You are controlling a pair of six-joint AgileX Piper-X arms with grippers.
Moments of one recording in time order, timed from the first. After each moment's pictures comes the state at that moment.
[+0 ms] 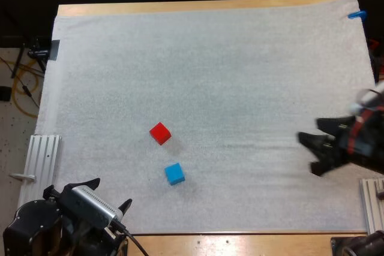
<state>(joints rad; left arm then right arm) -0.31 0.30 -0.93 1.41 0.18 -1.59 0.42 0.80 -1.14 1.13 -0.33 -1.88</state>
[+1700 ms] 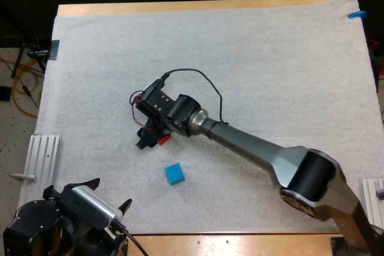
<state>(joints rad) -0.31 0.30 -0.93 1.41 0.18 -1.59 0.98 2.21 -1.84 0.81 0.01 -1.75</state>
